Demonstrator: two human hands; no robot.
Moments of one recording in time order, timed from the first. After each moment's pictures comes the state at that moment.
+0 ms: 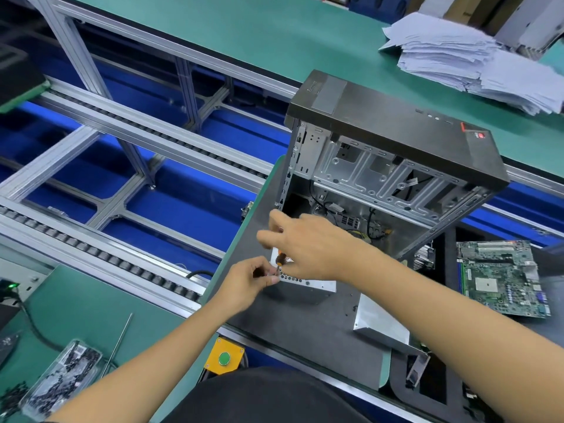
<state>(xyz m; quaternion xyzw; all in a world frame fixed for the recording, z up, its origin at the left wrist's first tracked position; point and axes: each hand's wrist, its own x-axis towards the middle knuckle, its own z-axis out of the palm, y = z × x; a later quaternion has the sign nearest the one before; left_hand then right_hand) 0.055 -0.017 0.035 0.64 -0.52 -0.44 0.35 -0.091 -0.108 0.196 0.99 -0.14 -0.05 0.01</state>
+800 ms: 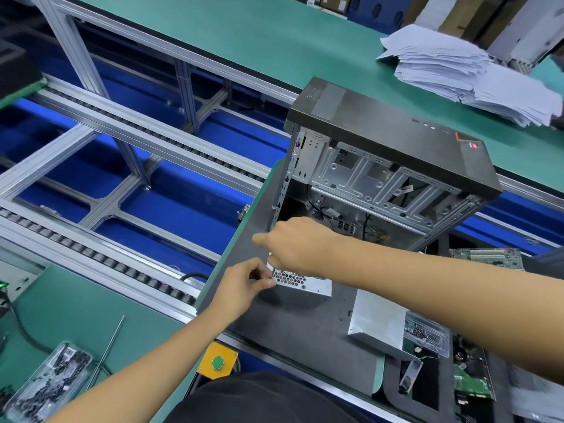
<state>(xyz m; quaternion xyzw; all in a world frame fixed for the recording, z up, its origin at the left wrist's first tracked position) 0.051 -0.018 0.022 0.67 -0.51 -0.41 0.35 -0.064 -0.114 0.199 0.97 -0.16 -0.16 0.03</state>
